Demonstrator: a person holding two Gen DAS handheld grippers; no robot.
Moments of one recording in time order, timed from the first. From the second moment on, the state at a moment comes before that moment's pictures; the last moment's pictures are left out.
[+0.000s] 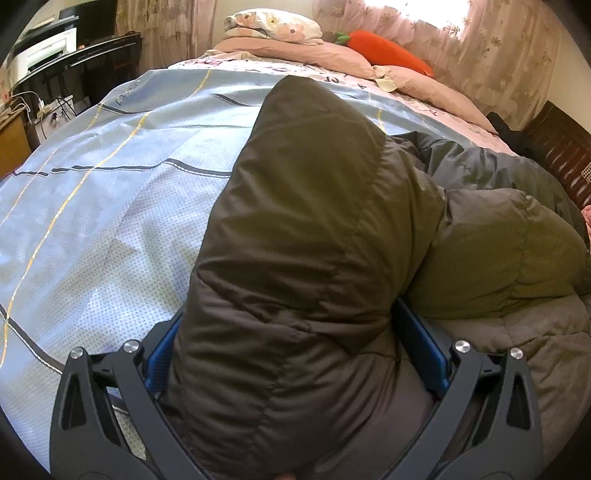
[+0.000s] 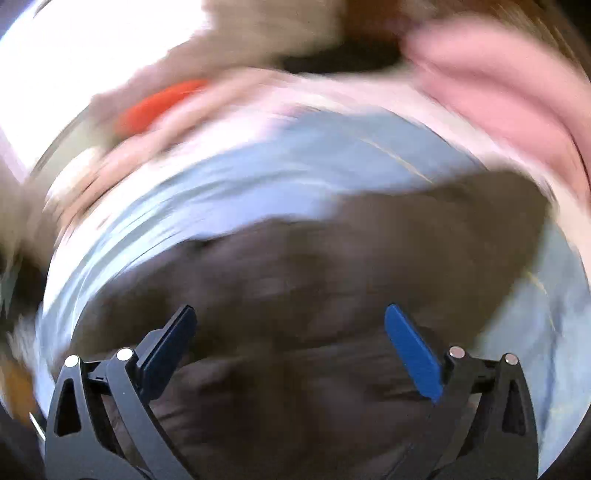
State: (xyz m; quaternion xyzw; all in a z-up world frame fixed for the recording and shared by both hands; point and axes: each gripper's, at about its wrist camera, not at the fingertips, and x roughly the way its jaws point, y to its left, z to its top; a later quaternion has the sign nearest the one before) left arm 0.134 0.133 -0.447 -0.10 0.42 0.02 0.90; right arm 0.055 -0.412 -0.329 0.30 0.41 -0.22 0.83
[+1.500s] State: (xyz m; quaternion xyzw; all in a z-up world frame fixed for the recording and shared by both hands) left arm 0.134 0.132 -0.448 -0.10 0.42 0.03 0.90; right arm 0.081 -0.301 -0.248 0.34 0.40 0.10 0.85
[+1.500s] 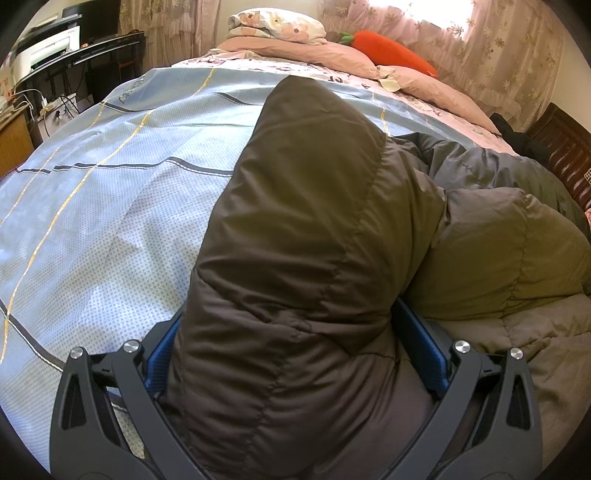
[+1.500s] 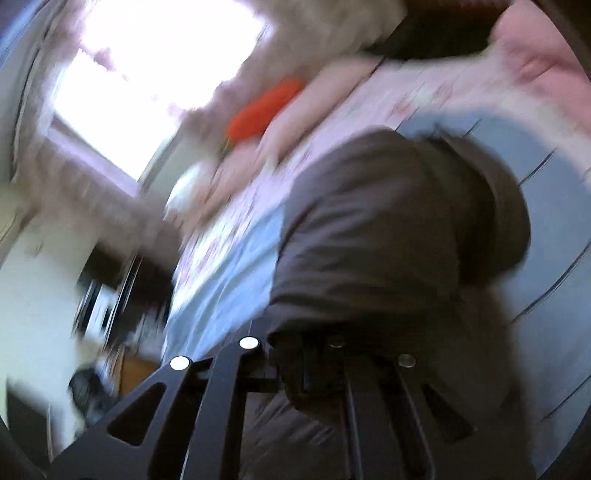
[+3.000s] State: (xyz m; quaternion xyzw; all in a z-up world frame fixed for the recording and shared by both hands) left arm 0.128 0.137 -0.450 -0.12 0.40 0.02 0.91; right arm 0.089 -0.162 -0.270 0.32 0.43 0.20 0.82
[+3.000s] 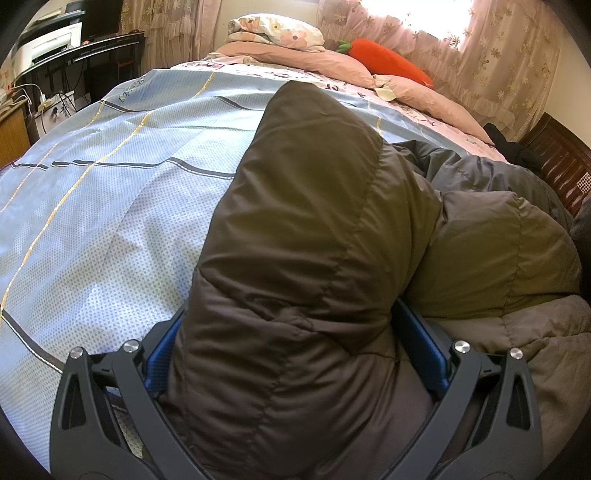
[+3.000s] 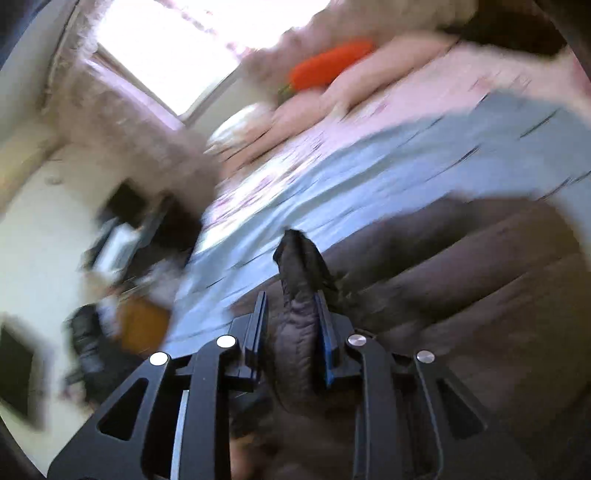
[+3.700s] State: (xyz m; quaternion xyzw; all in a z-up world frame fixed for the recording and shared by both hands) left arm 0.124 0.144 -0.452 -0.13 0.40 0.01 0.91; right arm 0.099 -0.159 -0.194 0.18 0.43 0.24 0.85
